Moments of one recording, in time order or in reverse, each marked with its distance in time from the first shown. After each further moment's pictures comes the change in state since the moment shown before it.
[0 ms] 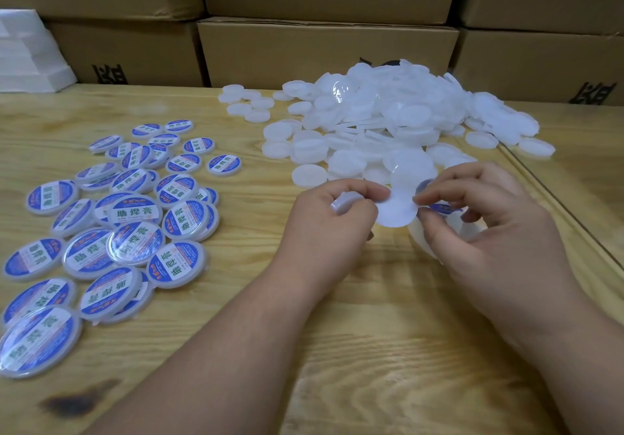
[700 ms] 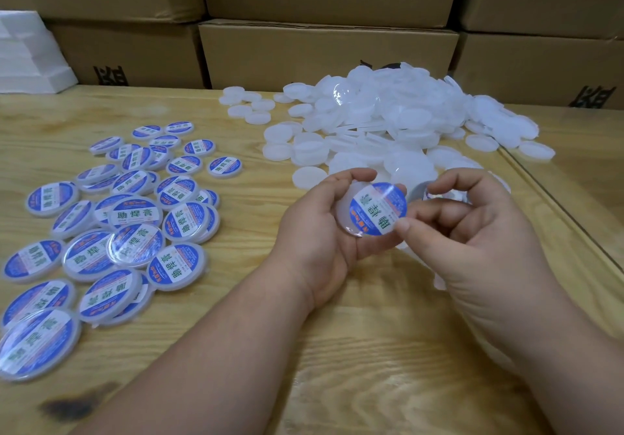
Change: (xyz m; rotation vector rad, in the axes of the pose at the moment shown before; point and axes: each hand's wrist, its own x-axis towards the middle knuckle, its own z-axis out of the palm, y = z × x) left_hand 0.005 0.008 0.000 -0.765 -0.186 -0.254; right_hand -0.004 -0.021 0.010 0.621 -0.083 0.339
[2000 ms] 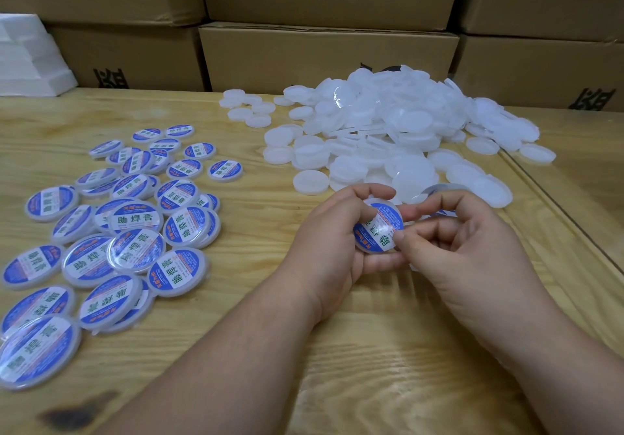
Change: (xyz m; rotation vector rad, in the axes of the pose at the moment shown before) left_hand 0.007 -0.012 -0.005 0.157 -0.068 -0.017; right_hand 0.007 0.018 -0.004 -0.172 0.053 0.098
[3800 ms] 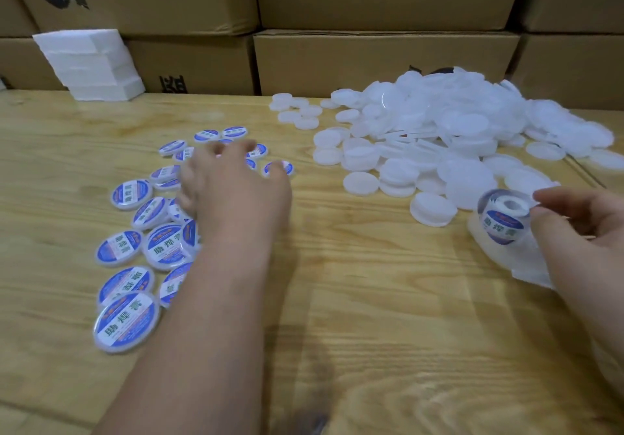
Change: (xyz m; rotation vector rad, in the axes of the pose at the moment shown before) left_hand -0.029 0.090 -0.083 1.433 1.158 0.251; right_hand 0.025 0.030 -0.046 -0.395 0.433 -0.036
